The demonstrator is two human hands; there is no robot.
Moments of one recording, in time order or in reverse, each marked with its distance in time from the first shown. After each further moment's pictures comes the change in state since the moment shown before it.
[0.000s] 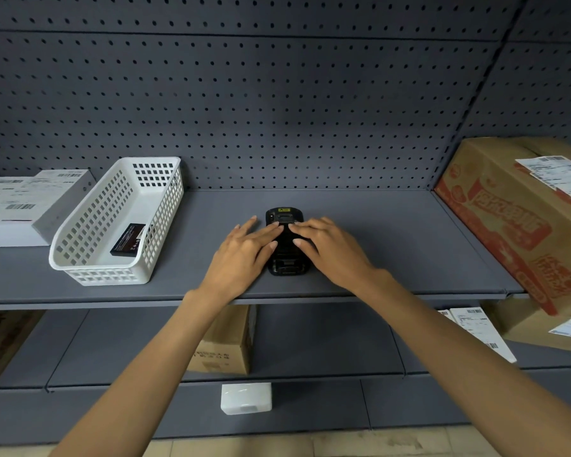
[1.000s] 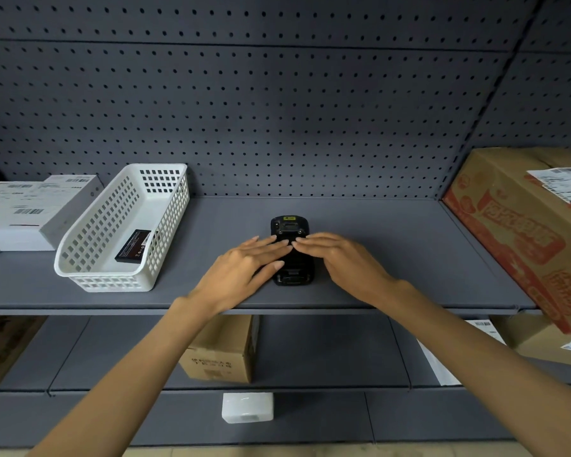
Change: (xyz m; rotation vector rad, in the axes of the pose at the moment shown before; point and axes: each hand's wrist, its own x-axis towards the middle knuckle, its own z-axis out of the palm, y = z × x) left_hand -0.008 -0.011 -0.012 -0.004 -0.057 0.234; right_hand -0.007 0.022 -0.004 0.020 -0.075 -0.210
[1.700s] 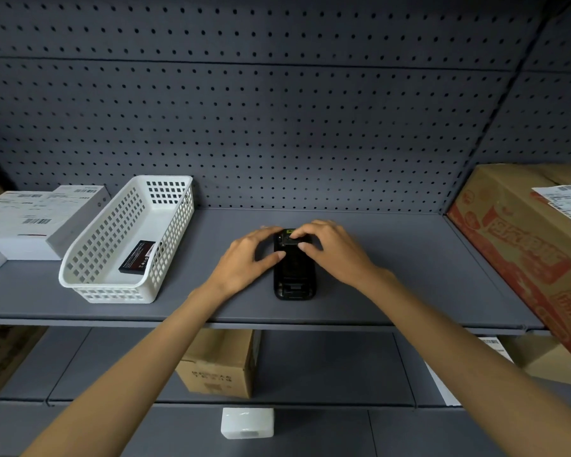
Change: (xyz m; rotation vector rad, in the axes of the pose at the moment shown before) left_hand 0.037 -0.016 -0.003 -0.329 0.096 -0.322; right_hand 0.048 -0.002 -0.011 0.217 0.072 0.239
